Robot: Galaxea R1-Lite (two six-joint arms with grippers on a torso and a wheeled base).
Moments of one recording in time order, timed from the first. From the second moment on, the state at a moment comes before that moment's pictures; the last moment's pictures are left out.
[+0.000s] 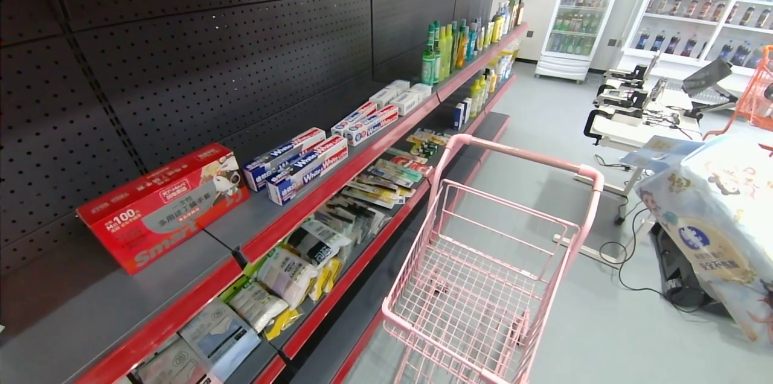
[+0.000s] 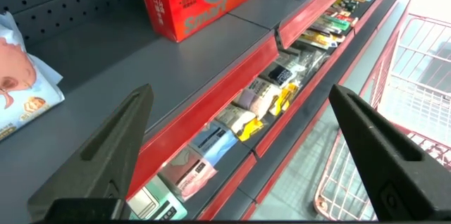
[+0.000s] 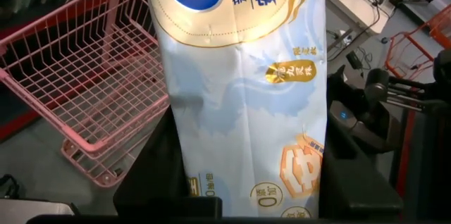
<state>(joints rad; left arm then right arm) 0.08 0.09 0.00 0.00 0.02 0.01 0.07 0.67 -0.39 -0.01 -0.17 -0.37</state>
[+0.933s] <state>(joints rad) 0.08 0.09 0.00 0.00 0.02 0.01 0.07 0.69 -0.38 -0.02 -0.17 -0.38</state>
